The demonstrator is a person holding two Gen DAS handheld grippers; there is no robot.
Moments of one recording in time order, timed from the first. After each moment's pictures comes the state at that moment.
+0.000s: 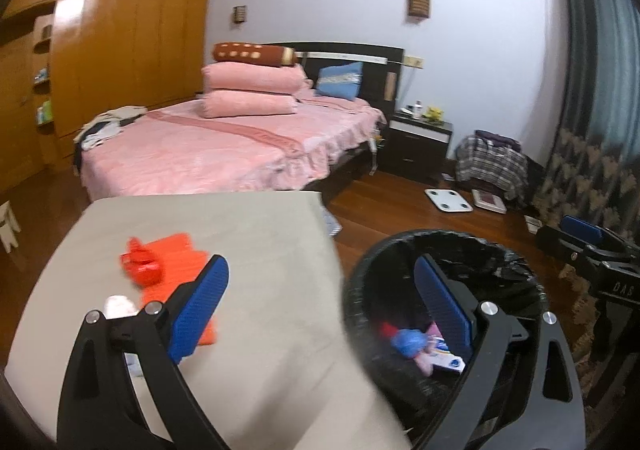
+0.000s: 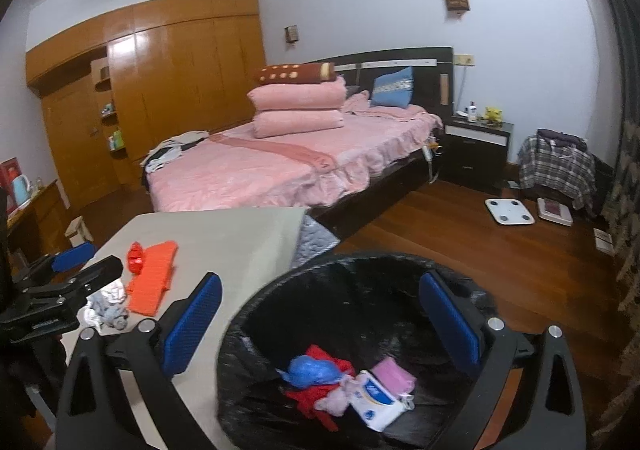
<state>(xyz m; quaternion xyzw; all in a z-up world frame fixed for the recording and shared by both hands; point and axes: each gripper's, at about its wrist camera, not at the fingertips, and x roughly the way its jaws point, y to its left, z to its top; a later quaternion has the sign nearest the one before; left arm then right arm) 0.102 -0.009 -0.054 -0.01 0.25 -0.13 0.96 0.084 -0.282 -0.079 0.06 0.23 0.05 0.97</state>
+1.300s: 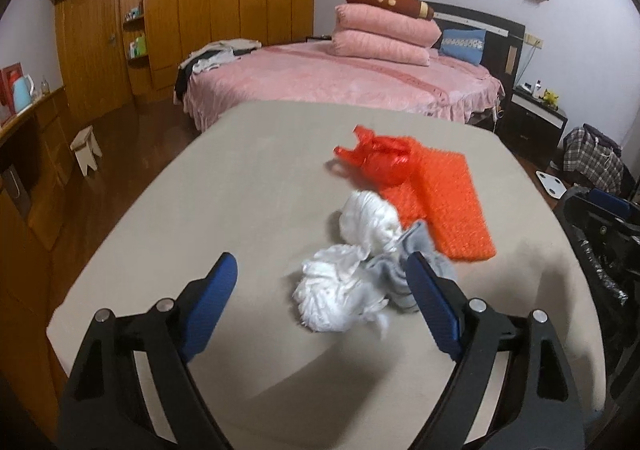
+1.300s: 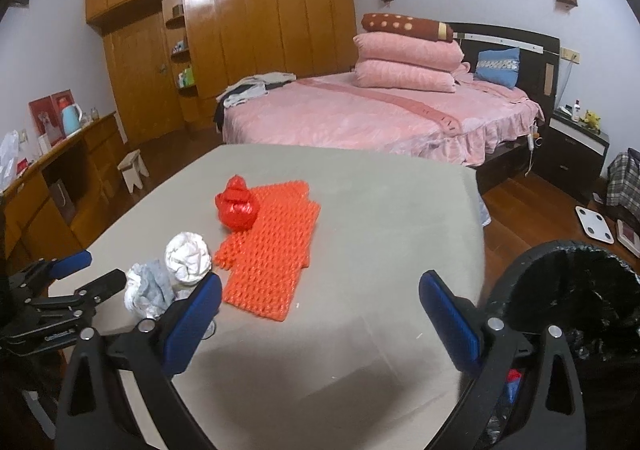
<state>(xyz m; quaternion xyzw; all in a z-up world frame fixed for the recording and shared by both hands) 0.111 0.211 -0.149 -0.03 0.34 0.05 0.94 0.166 -0.053 -0.160 -0.01 0.29 0.17 0.94</state>
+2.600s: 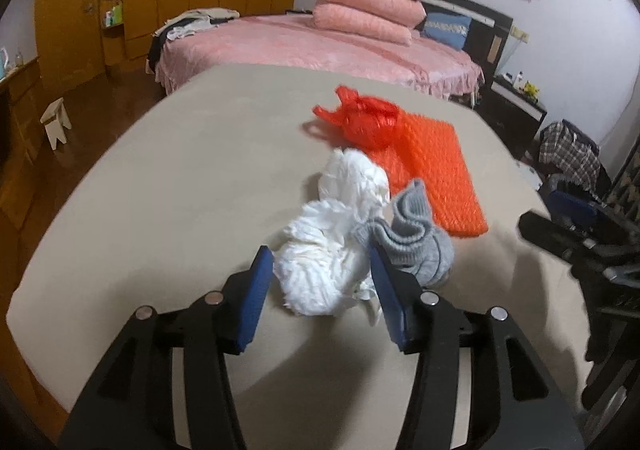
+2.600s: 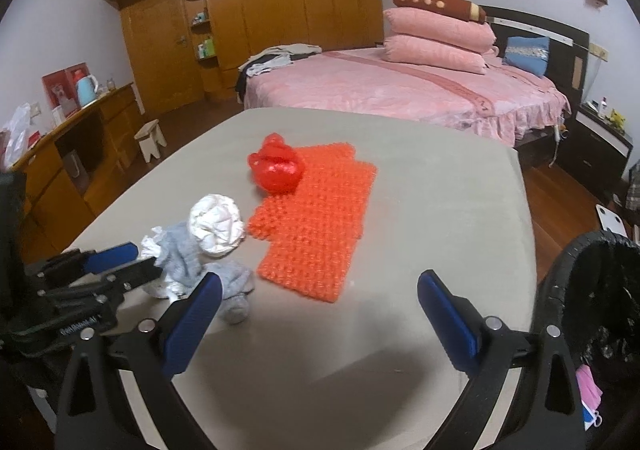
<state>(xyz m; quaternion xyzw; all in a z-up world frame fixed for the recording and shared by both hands) 0.127 0.210 -0.179 -0.07 0.39 -0.01 0.92 0.169 -0.018 -0.185 -0.03 0.33 0.20 0.92</state>
